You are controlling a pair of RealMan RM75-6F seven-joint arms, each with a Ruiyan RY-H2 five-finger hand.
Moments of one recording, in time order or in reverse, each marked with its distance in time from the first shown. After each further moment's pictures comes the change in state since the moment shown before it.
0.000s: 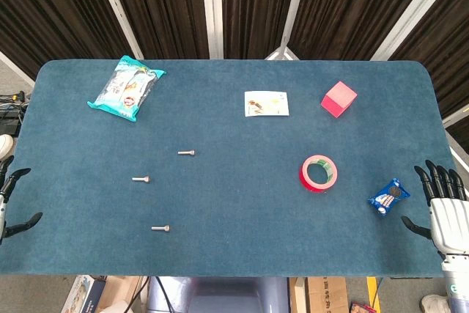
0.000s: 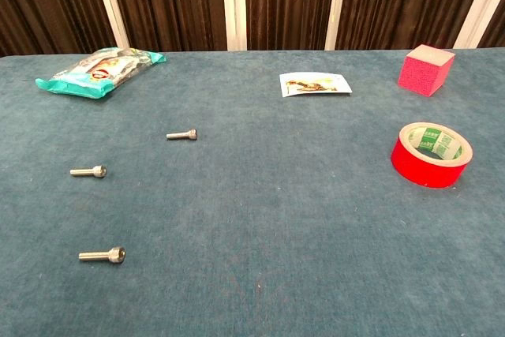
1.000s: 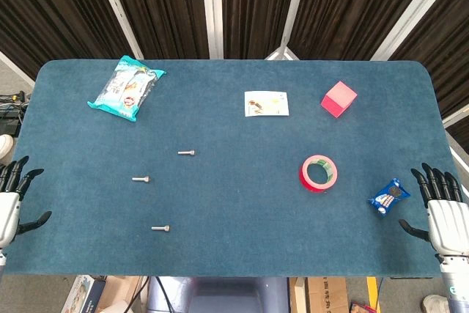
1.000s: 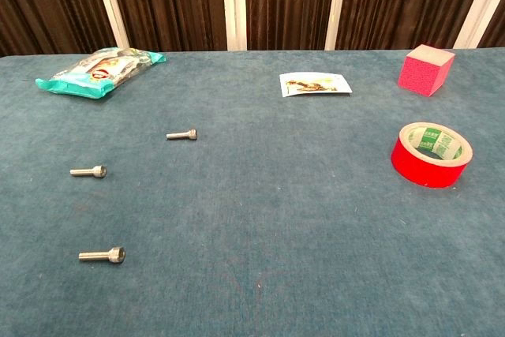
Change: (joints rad) left arm -0.034 -0.047 0.009 0.039 -0.005 -0.052 0.052; right arm -0.004 0.015 -0.013 -0.026 0.000 -0.018 0.017
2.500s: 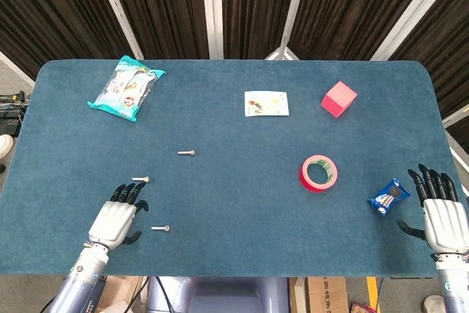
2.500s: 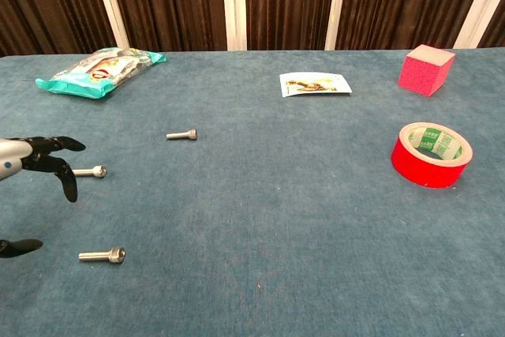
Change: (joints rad) left arm -0.236 -0.282 0.059 -0.306 -0.291 -0.271 0.654; right arm 0.013 -0.022 0.004 0.012 0.037 -0.037 -0.029
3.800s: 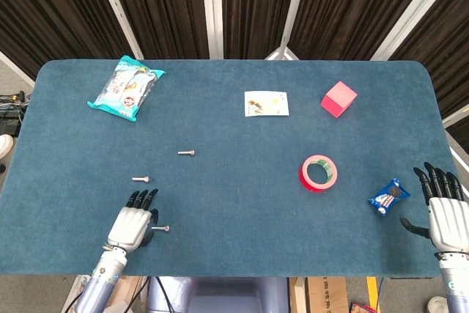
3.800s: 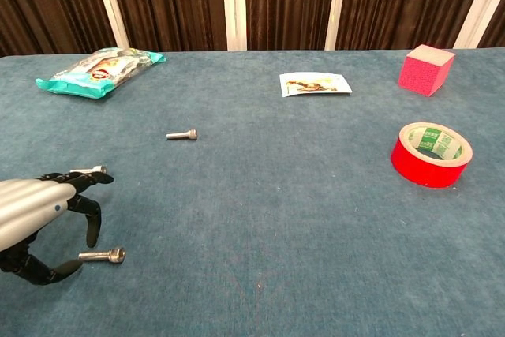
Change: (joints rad) left arm -0.022 -0.204 0.052 0.210 0.003 0.040 -0.001; right arm -0.002 0.003 0.011 0.003 0.017 0.002 0.027
